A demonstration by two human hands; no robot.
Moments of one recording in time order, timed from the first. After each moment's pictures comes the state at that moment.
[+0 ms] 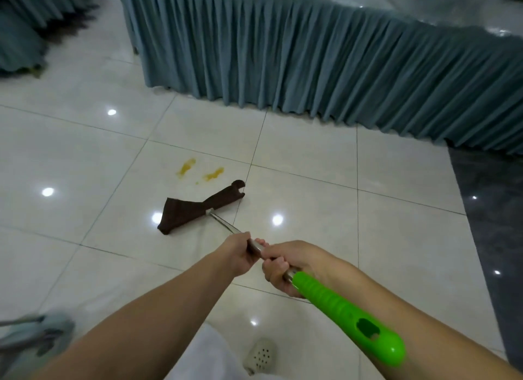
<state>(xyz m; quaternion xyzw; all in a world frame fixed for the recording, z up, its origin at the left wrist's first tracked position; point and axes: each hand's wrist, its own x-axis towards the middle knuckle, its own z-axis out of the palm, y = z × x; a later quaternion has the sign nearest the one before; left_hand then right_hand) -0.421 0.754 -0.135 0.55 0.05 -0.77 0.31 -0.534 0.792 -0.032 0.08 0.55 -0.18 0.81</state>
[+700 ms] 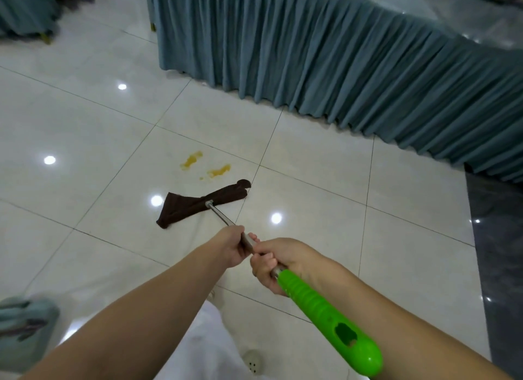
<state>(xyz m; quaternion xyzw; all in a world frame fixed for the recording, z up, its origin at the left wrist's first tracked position) -0.386 0.656 -0.161 0.56 0.08 -0.75 0.33 -0.491 0.689 -0.052 0.11 0.56 -0.17 0.80</state>
